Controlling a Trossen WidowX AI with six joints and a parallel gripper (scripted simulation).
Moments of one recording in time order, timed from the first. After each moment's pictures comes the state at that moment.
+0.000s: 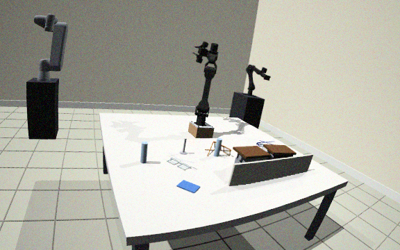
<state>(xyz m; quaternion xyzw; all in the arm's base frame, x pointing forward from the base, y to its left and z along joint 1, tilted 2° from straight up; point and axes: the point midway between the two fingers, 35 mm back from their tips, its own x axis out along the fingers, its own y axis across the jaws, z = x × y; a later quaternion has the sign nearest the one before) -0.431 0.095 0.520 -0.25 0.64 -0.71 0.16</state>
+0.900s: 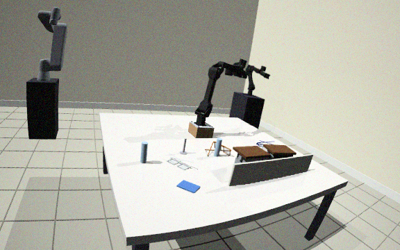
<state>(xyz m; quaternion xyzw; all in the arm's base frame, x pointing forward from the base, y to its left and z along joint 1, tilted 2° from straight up) -0.267 0.391 0.392 0.07 0.02 -0.98 -0.20</state>
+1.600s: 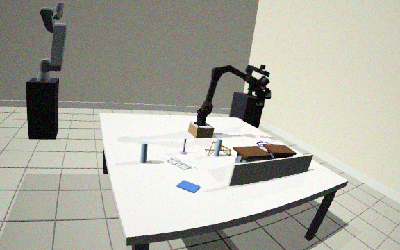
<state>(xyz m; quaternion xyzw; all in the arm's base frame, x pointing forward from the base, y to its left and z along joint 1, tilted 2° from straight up) 0.068 0.450 0.246 -0.14 -0.58 -0.55 -0.59</state>
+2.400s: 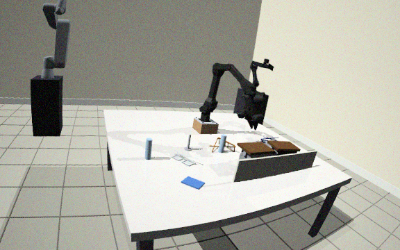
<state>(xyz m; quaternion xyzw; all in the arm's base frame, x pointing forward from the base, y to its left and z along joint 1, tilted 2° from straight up) 0.303 0.161 0.090 -0.65 -0.49 0.40 -0.42</state>
